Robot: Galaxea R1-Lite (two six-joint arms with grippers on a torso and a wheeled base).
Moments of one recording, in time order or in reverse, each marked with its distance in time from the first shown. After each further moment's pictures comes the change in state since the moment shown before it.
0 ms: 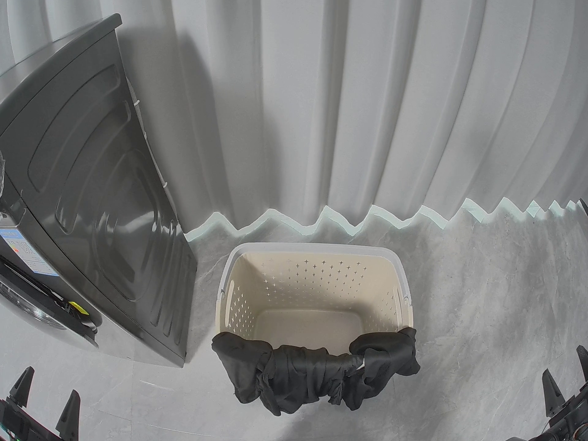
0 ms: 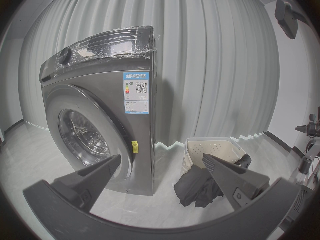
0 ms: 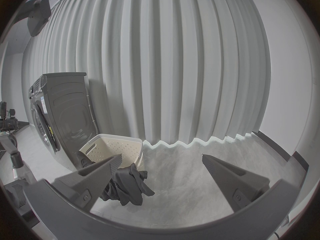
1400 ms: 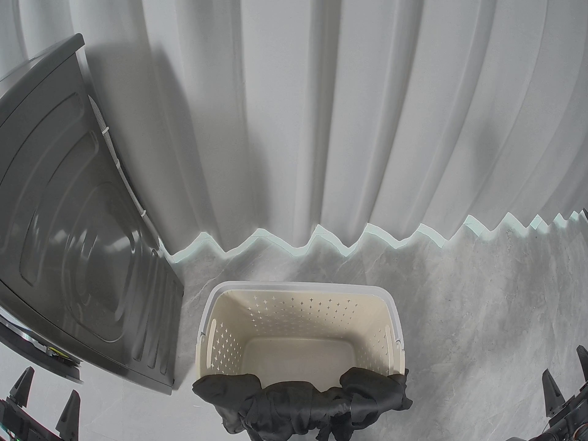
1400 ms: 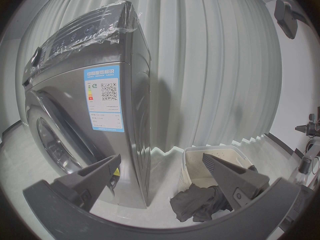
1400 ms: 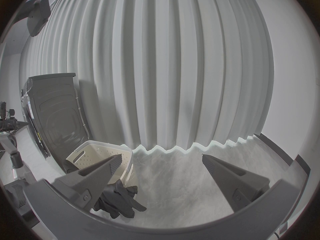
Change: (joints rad) left arm 0.000 0.000 0.000 0.000 0.000 0.000; right arm 0.000 0.000 0.000 0.000 0.000 0.000
